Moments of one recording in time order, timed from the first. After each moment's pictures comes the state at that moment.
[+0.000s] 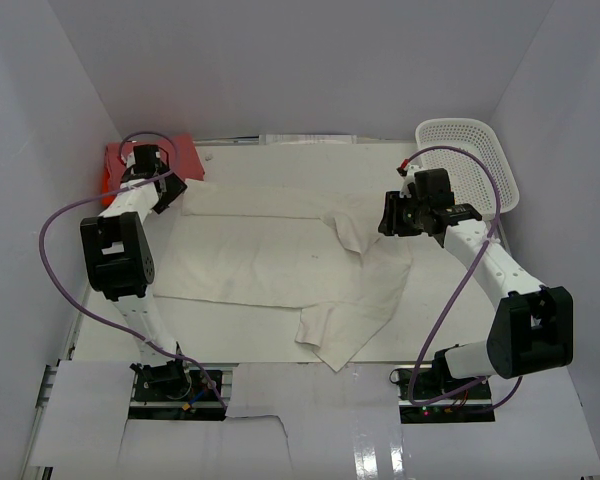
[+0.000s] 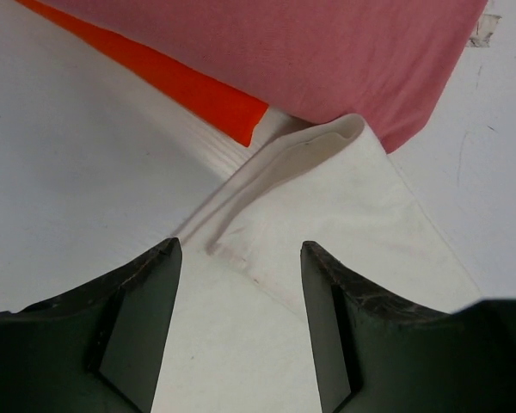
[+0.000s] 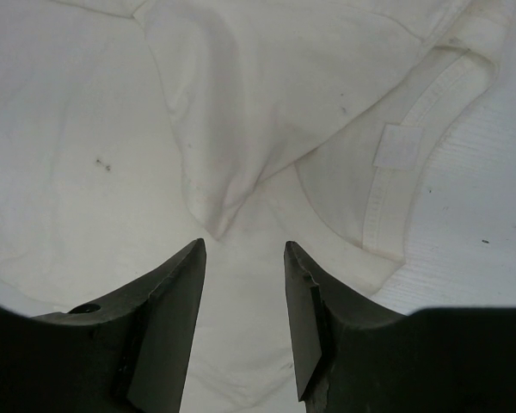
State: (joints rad) left arm 0.14 1.96 1.46 -0.35 -0.12 -0.61; right arm 0.25 1.38 1.04 -0.47 -0.20 0.15
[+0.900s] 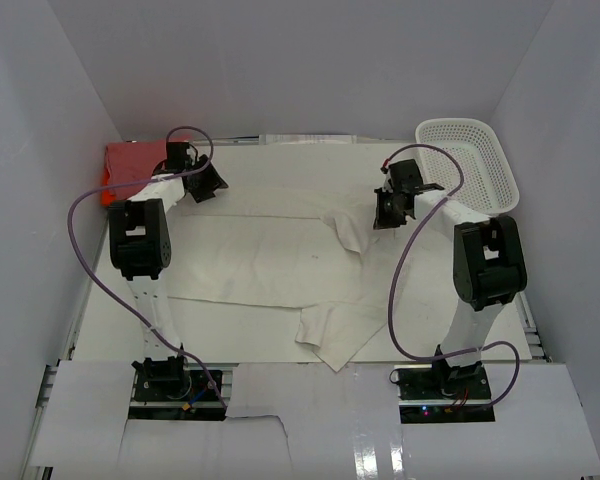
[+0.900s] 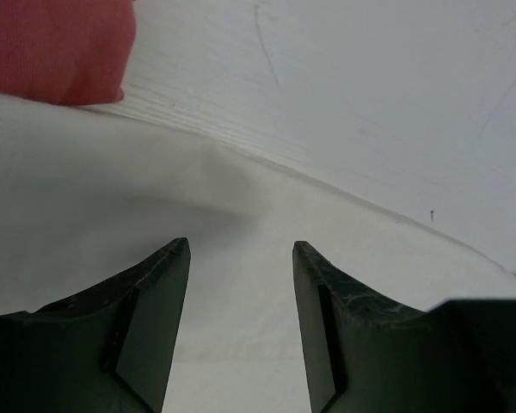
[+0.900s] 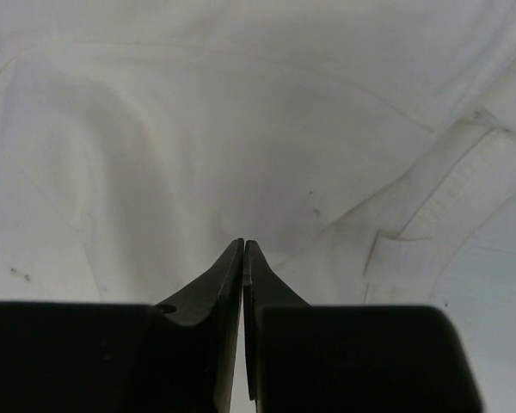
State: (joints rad) left arm 0.01 2.16 1.61 -0.24 0.24 -0.53; right arm 0.26 1.82 1.24 -0.42 -0.14 0.20
